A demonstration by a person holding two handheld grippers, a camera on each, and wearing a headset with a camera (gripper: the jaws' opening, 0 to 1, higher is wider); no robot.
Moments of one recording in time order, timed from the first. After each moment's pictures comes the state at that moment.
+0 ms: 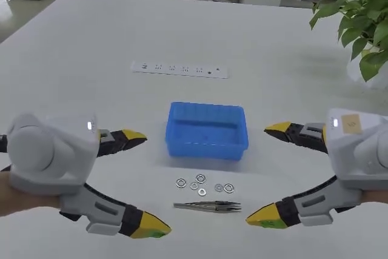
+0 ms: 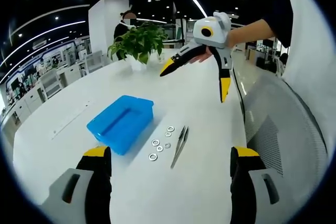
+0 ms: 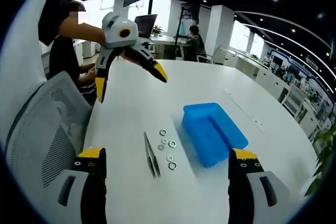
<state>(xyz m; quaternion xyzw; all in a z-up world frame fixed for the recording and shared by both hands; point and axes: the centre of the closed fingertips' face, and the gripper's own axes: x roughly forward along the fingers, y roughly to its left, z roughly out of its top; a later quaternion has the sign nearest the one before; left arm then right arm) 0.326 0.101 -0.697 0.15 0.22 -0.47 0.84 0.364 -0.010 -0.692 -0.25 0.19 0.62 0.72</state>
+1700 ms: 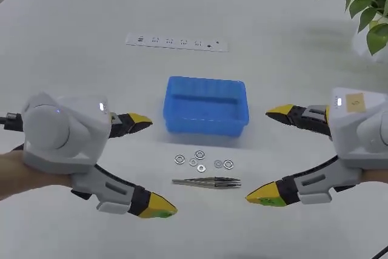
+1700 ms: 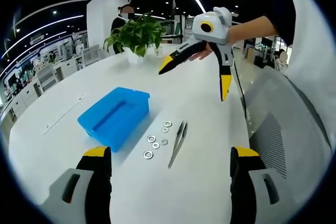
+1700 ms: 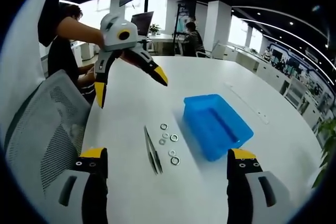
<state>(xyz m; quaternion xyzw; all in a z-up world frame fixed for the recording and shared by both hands) 0.333 0.093 -0.721 0.14 0.25 -0.48 0.83 0.367 -0.009 -0.712 -0.24 0.21 0.62 0.72</state>
